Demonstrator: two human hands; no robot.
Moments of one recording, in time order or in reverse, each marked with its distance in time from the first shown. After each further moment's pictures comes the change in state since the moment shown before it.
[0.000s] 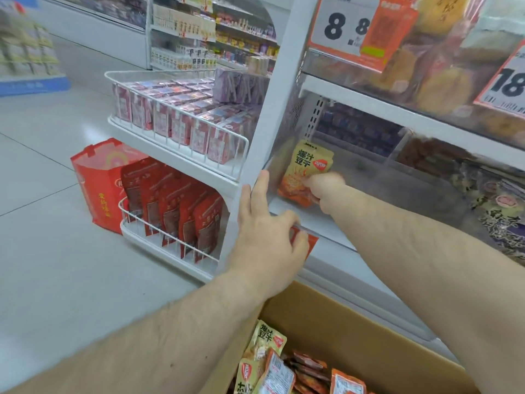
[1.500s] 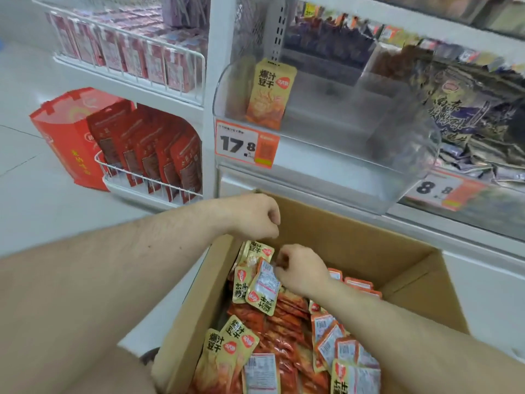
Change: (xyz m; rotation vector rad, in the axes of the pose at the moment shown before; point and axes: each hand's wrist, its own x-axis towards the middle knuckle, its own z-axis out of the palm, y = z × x) left_hand -0.048 0.004 0.016 0.226 -0.857 -0.059; right_hand -0.204 0.241 -0.008 -0.889 -0.261 -0.214
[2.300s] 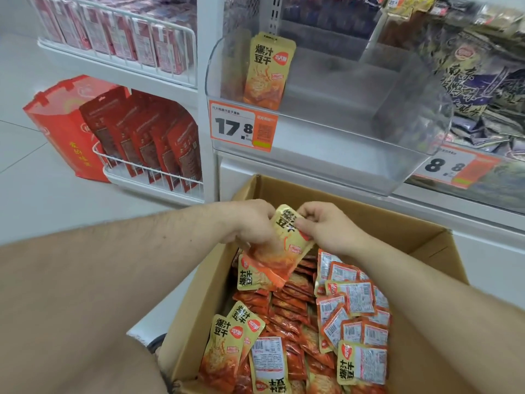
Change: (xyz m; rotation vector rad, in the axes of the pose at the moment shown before) left_hand 0.018 -0.014 0.036 -0.387 -0.209 -0.202; right_hand -0.007 0.007 -0.061 0.730 -0.017 -0.037
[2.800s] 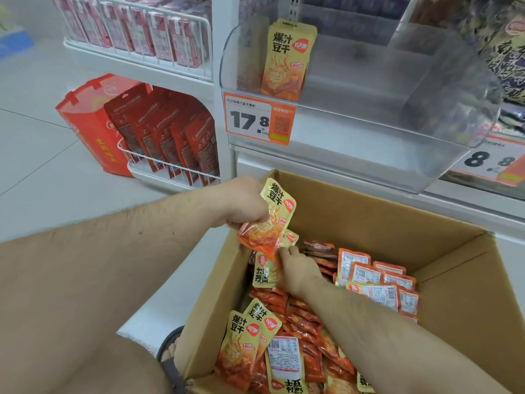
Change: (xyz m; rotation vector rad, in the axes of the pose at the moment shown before) left_hand -0.009 -0.012 -0.030 -0.029 0.223 -0.060; right_hand 0.047 0.117 0.120 -0.945 -0.189 0.051
